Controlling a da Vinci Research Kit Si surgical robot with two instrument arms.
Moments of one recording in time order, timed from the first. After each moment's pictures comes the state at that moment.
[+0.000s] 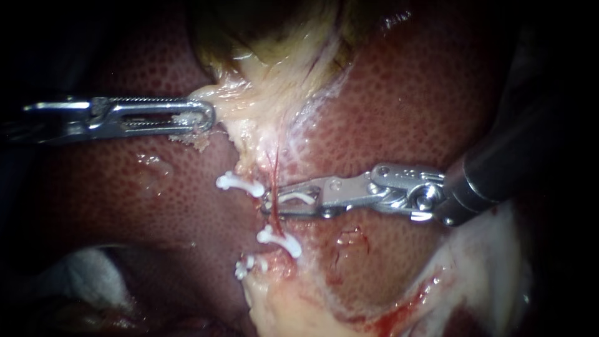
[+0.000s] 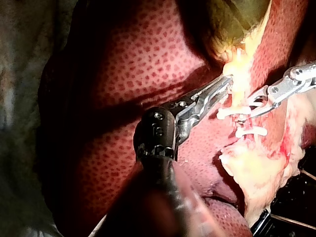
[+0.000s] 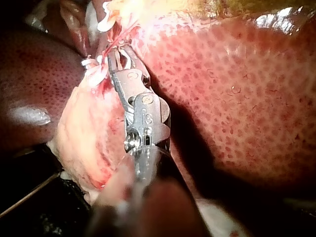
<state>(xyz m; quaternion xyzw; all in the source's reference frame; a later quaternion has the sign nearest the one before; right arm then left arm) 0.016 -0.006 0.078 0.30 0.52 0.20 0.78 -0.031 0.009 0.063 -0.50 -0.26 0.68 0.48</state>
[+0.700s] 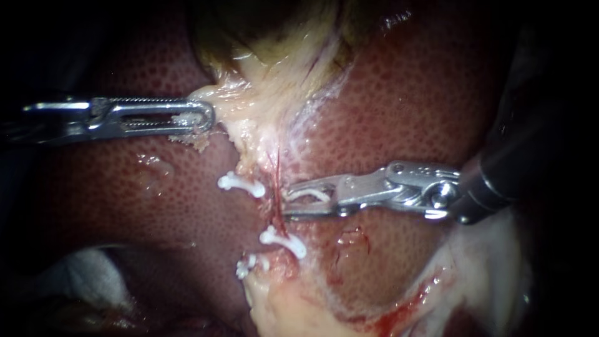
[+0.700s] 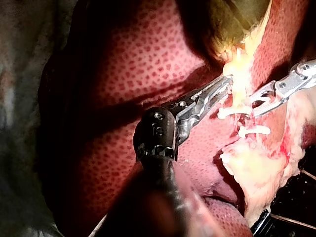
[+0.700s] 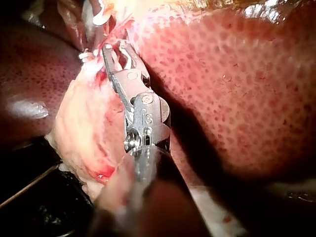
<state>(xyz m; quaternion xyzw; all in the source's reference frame) 0.011 -0.004 0.076 0.29 0.52 0.21 0.78 -0.031 0.009 0.062 -0.50 -0.26 0.68 0.48</state>
